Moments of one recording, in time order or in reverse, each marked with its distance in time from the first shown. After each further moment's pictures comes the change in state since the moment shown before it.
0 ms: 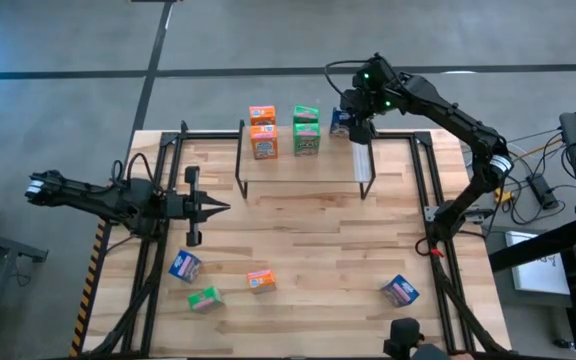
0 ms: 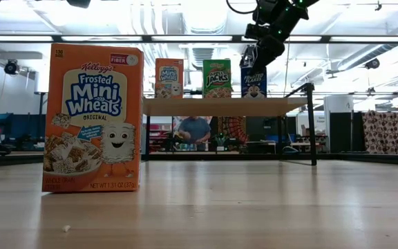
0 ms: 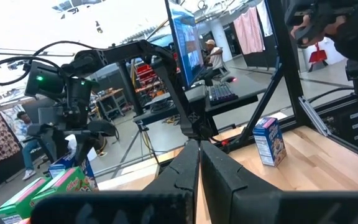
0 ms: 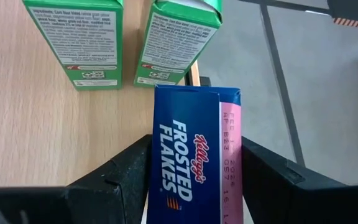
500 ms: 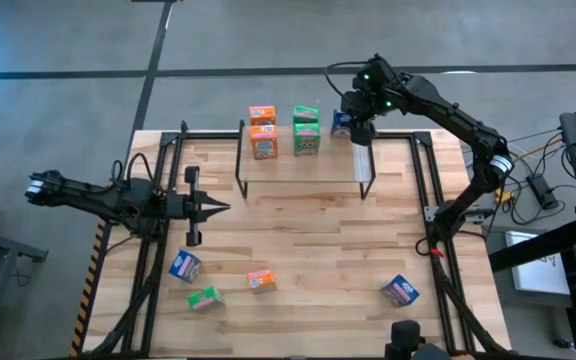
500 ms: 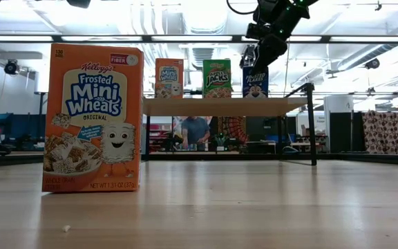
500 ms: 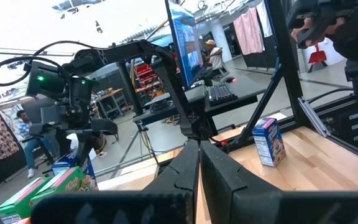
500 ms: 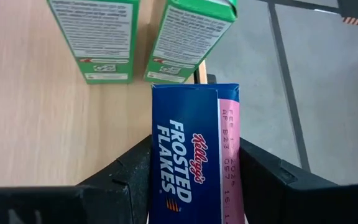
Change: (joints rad) left arm 0.000 0.000 0.000 0.000 0.001 -0.004; right arm 0.000 -0.003 0.001 -0.035 -0.011 -0.017
